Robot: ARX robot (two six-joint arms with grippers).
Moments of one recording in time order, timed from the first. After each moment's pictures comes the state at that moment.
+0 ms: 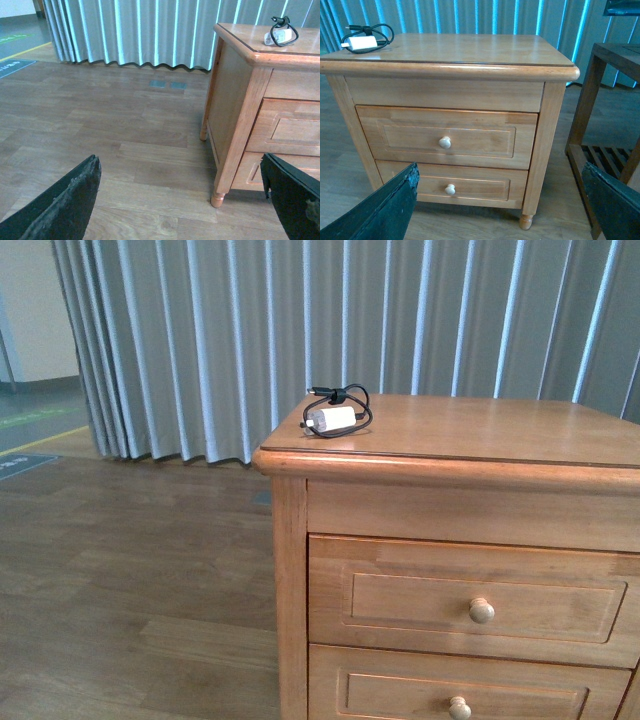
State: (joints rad) left arm 0.00 0.00 0.01 0.00 0.00 0.00; right arm 0.00 0.00 0.01 0.00 0.00 -0.01
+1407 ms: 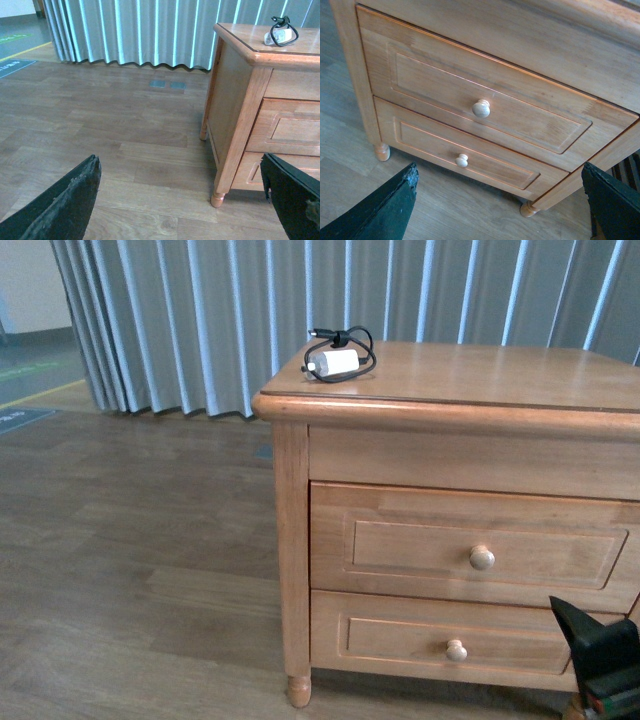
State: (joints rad) left arm 0.00 0.00 0.01 0.00 0.00 0.00; right arm 0.31 1.43 0.26 0.91 0.19 -0.22
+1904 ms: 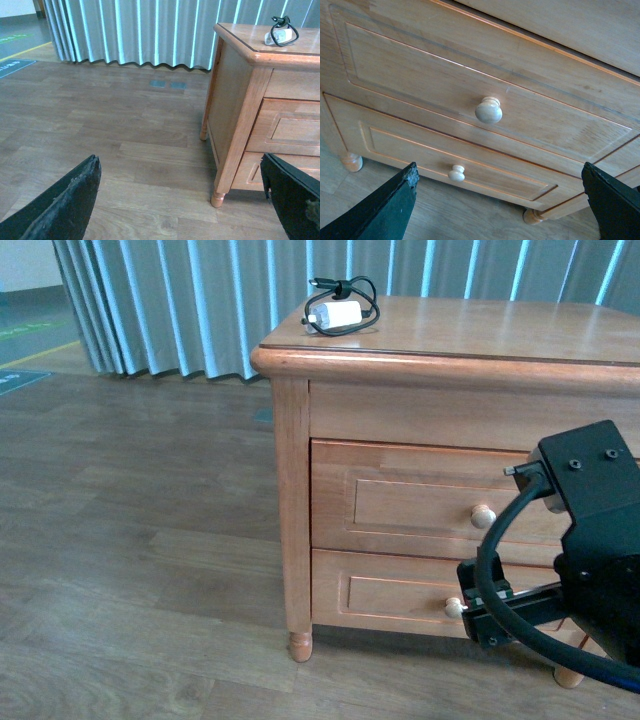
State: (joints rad) left arm 0.00 0.00 0.01 0.00 0.00 0.00; right arm 0.35 1.95 0.54 1.10 0.33 -0.21
